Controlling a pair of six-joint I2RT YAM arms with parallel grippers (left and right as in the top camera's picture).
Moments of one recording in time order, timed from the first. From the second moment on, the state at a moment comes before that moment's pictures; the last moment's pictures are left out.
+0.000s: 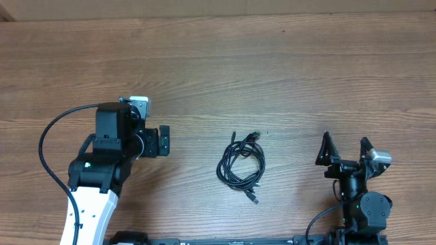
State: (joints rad) left arm -0.09 1.04 0.90 -0.79 0.06 -0.05; right arm -0.07 0.01 0.02 -0.04 -0.02 0.25
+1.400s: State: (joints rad) left arm -0.51 1.38 0.91 -0.76 0.20 -0.13; right arm -0.07 0.01 0.02 -0.03 -0.02 0.25
